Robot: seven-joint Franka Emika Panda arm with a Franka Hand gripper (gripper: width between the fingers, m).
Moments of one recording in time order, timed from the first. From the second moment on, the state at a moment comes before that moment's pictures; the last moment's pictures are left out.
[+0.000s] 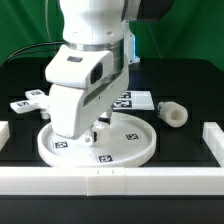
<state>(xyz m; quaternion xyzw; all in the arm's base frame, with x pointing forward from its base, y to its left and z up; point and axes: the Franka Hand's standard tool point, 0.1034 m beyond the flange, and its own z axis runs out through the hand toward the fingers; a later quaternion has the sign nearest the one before) 0.537 -0.050 0.016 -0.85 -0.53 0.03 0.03</state>
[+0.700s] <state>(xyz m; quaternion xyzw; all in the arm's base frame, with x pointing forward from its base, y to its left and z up) 0.548 -0.031 0.017 -0.84 -0.54 0.02 0.03</state>
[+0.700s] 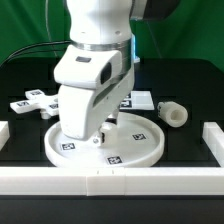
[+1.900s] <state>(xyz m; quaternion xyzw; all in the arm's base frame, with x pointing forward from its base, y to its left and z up) 0.565 0.039 0.016 -0.83 -0.56 0.00 0.03</state>
